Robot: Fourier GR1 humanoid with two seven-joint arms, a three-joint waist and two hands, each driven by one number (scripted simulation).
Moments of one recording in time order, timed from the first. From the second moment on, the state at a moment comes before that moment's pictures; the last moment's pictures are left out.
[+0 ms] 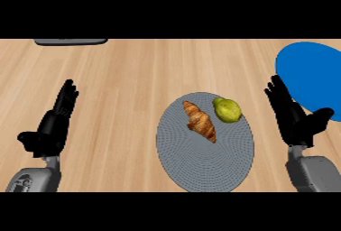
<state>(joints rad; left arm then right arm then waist) -0.12 0.26 0.00 -1.42 0.05 0.11 -0.14 -0.20 -0.27 0.03 -1.35 -0.24 -0.10 -0.03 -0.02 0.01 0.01</state>
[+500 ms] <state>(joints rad) -0.17 0.25 -0.04 -1.38 0.06 0.08 0.01 -0.49 -0.33 0.18 -1.32 -0.20 0.28 -0.19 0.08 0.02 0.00</state>
